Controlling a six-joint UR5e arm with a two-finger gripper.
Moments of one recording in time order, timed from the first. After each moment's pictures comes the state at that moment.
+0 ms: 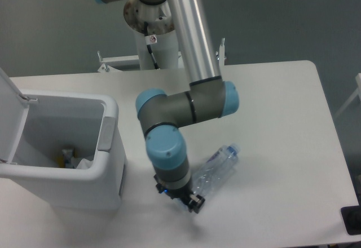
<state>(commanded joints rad) 2.33 -2.19 -1.36 -0.91 1.59 0.95</state>
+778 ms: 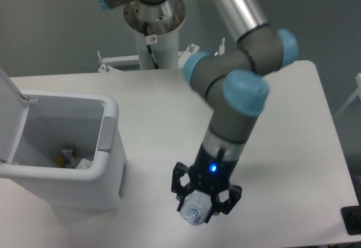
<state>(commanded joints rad) 2.53 -2.04 -1.25 -0.91 0.68 0.58</state>
